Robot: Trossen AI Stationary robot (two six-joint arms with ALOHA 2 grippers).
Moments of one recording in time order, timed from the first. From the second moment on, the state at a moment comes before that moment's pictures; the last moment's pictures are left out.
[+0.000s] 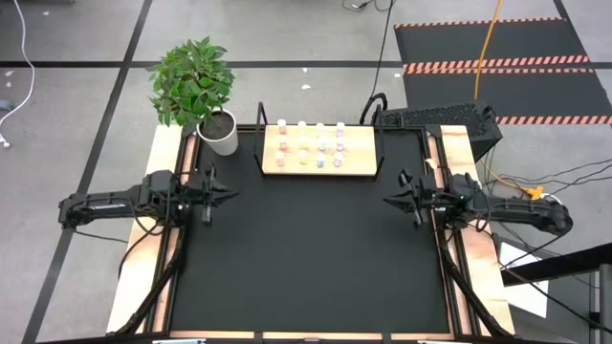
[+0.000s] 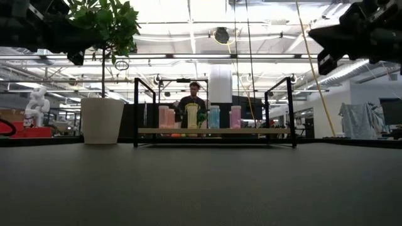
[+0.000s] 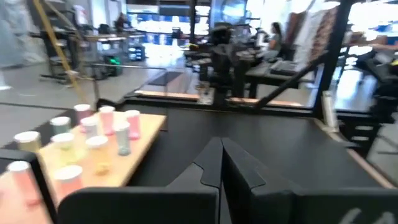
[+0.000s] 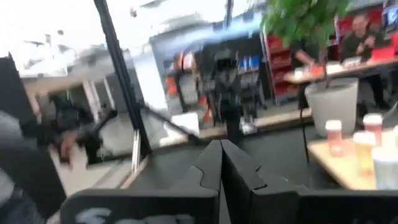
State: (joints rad) left arm 0.12 0.19 0.17 0.02 0.09 -0.05; right arm -0.18 0.23 0.02 0.40 -0.27 0.31
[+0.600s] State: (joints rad) left arm 0.12 0.00 0.16 -0.16 0.08 -0.05; right arm -0.18 0.06 0.02 0.21 -0.26 0.19
